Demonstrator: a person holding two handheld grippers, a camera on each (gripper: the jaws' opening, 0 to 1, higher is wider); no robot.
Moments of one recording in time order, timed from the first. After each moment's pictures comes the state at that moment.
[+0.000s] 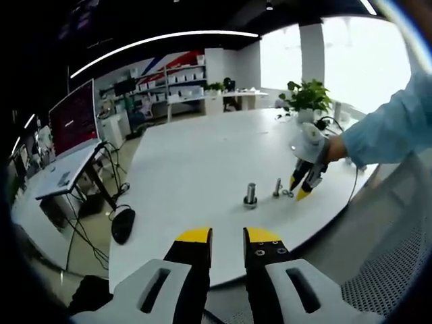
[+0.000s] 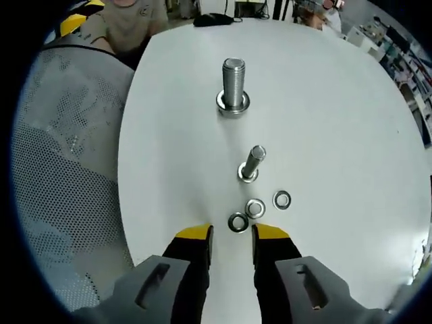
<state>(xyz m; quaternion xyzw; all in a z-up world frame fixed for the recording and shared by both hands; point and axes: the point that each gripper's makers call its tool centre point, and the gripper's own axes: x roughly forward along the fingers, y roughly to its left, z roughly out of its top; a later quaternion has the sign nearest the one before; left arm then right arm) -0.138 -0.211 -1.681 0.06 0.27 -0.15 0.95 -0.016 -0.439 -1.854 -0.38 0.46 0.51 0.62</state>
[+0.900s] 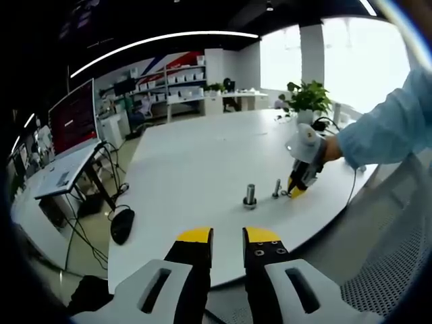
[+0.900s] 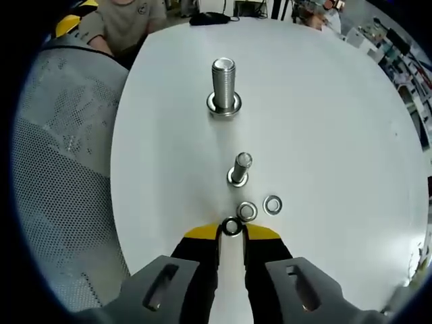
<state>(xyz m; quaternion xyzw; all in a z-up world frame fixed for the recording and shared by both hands) -0.137 -0.211 -1.681 0.06 0.27 -0.15 0.95 -0.006 -0.438 -1.854 -0.39 0.46 0.50 0.62</state>
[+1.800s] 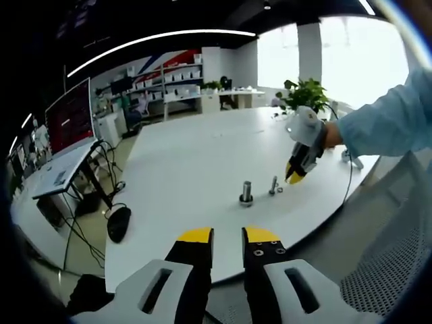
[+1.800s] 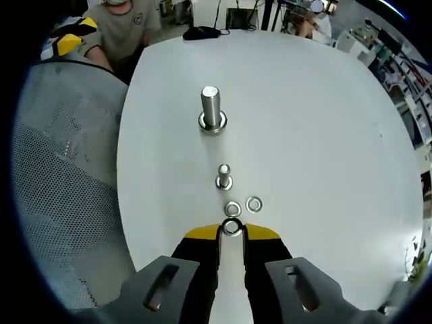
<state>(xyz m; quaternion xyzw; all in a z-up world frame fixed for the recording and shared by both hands) -0.144 -0.216 -1.690 0.05 0.30 -0.16 0.94 0.005 -0.442 -1.819 -0.38 0.44 0.49 0.65</state>
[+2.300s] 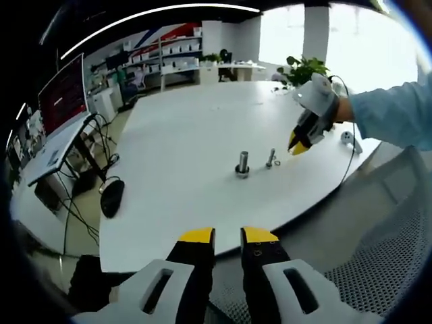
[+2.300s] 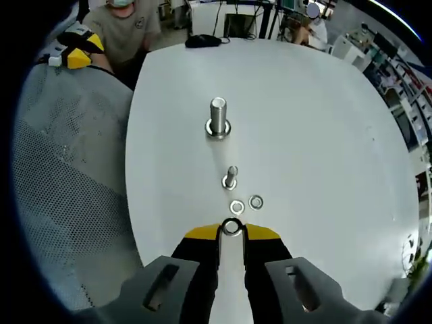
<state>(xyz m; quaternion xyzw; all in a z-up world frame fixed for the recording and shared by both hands) -0.159 -0.215 -1.715 0.05 0.38 -0.16 0.91 -0.009 -0.446 -1.803 -0.38 0.43 0.49 0.66</state>
